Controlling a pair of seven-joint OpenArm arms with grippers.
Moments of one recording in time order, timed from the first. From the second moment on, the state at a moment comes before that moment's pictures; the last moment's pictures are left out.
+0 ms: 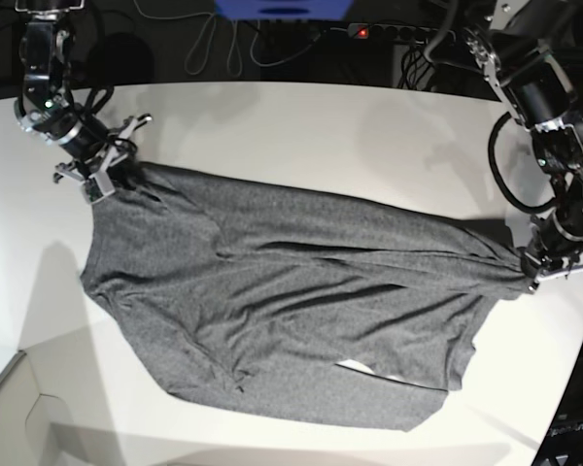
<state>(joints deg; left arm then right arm) -13.1 -14.7 -34.2 71.6 -39.4 4.7 48.3 -15.9 17.3 14.0 85.3 7.0 39.8 -18.4</state>
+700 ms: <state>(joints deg) -13.0 -14.7 -34.2 71.5 -39.4 4.7 48.3 -10.7 19.9 14.1 88.9 7.2 39.9 -21.9</state>
